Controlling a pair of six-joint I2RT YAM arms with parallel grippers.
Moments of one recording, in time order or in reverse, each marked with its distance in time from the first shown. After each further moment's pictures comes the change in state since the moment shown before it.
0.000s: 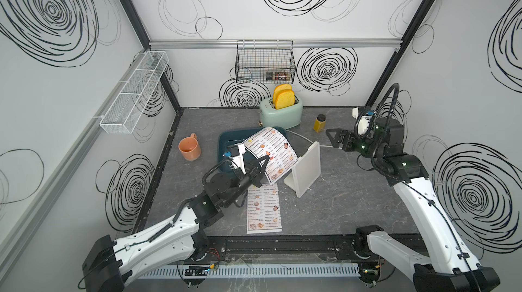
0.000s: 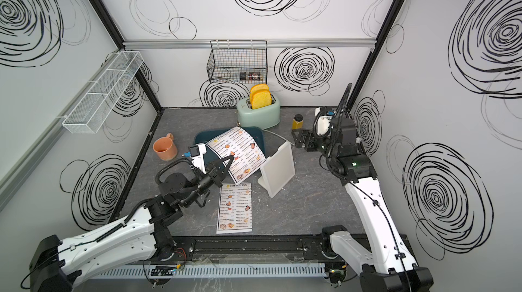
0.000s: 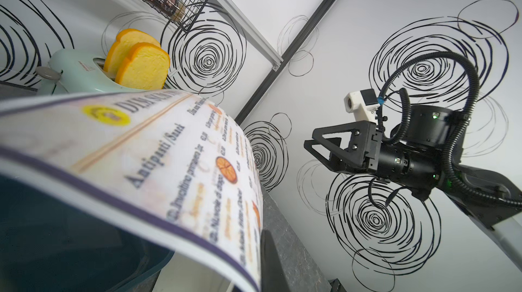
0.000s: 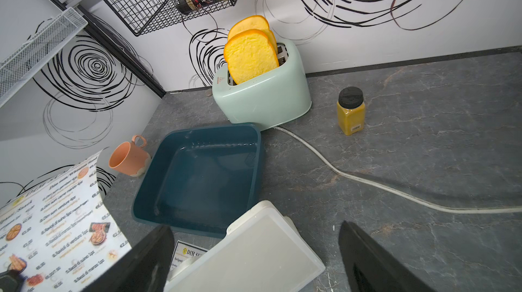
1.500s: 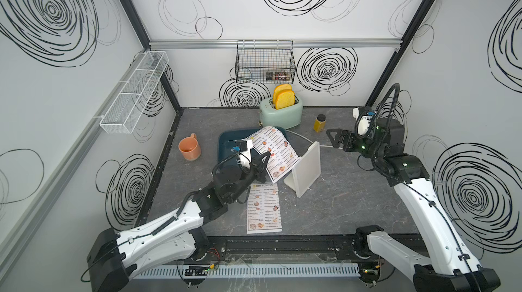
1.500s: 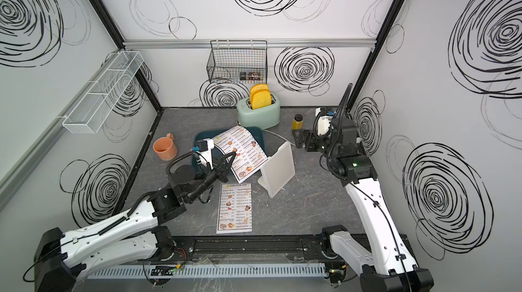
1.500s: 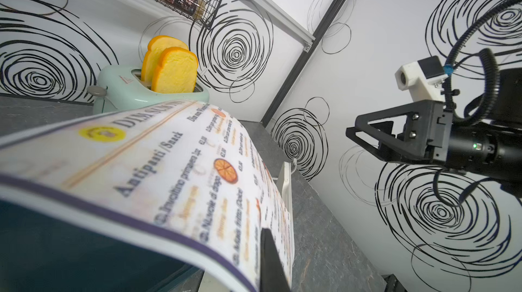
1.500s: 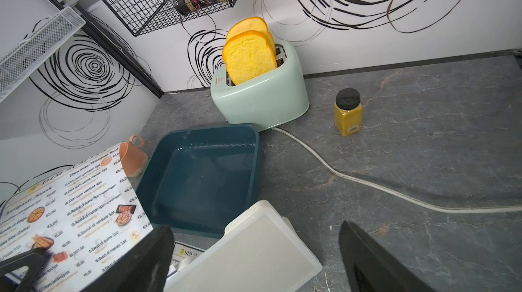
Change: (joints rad) left arm -0.016 0.101 0.132 -0.164 -0.099 0.162; right arm 0.000 -0.006 0.000 -0.004 0.010 -0.008
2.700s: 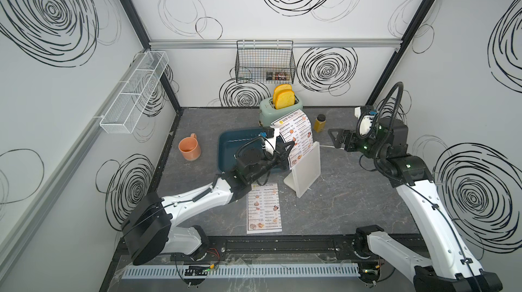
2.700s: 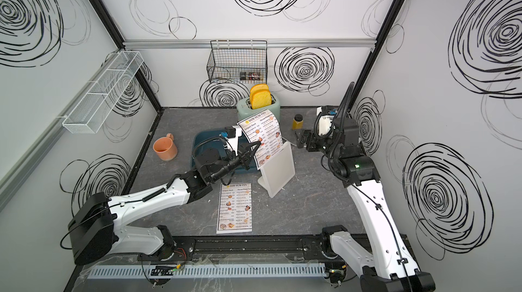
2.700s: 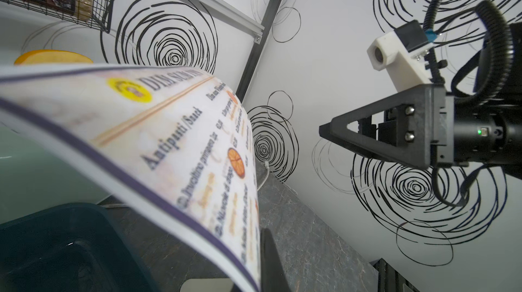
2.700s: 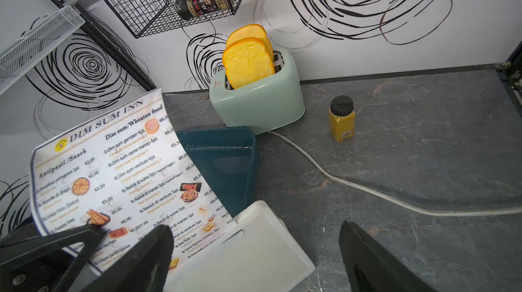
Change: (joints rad) left arm 0.049 0.409 0.194 0.301 0.261 0.114; right arm 0.000 -0.011 0.031 -0.025 0.017 -0.031
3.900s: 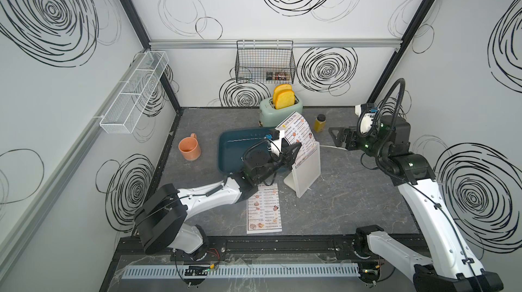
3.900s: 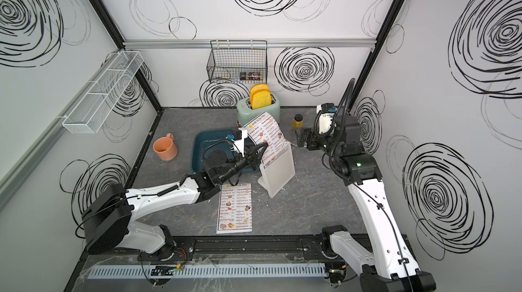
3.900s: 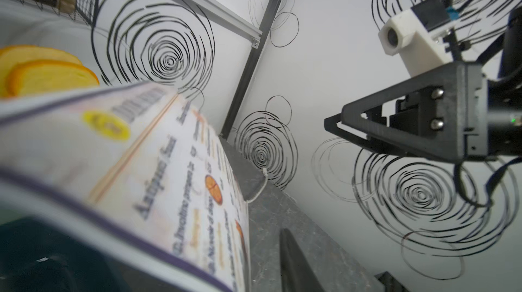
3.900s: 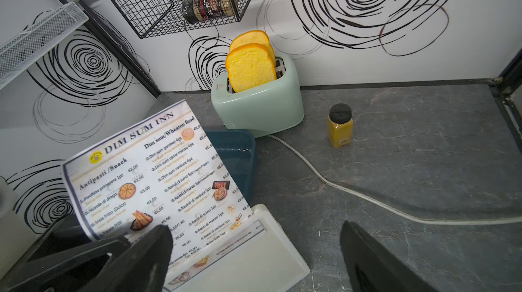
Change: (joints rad) left arm -0.040 0.095 -0.006 0.143 -0.061 0.002; right arm 0.000 0.013 0.041 -0.027 0.000 -0.035
